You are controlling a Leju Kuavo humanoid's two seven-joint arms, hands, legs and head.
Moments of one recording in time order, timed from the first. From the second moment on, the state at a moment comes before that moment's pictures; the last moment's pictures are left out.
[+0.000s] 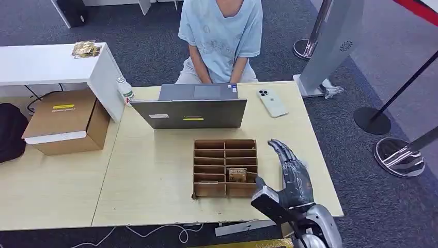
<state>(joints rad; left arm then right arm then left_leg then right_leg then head) -0.05 0.08 0.76 -0.19 -1.48 -0.01 0.03 0.10 0.00 0.26 -1.74 0.92 -0.17 -0.11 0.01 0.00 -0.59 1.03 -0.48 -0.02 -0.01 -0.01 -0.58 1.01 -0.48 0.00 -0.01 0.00</state>
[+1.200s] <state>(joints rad) -0.05 0.09 0.75 -0.19 -1.48 -0.01 0.12 0.10 0.02 0.26 -1.73 1.04 -0.14 -0.06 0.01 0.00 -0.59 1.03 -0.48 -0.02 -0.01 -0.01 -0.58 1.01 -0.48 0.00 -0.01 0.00</state>
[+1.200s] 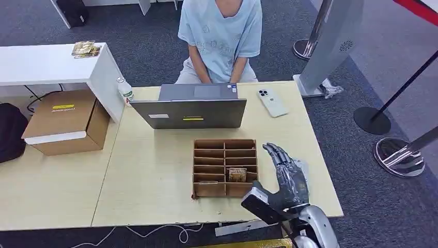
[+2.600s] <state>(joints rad) -0.05 0.09 0.75 -0.19 -1.48 -0.02 0.12 0.07 0.06 0.31 -1.63 1.10 -0.10 -0.05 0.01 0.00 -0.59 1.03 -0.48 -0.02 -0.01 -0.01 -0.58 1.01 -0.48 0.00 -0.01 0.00</state>
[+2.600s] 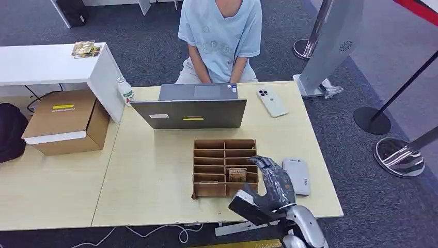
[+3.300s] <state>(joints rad) -0.05 0.09 0.75 -0.19 -1.48 -0.02 0.11 0.03 0.06 0.32 -1.58 1.18 -0.14 -0.02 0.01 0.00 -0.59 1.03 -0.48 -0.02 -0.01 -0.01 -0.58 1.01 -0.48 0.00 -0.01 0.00</state>
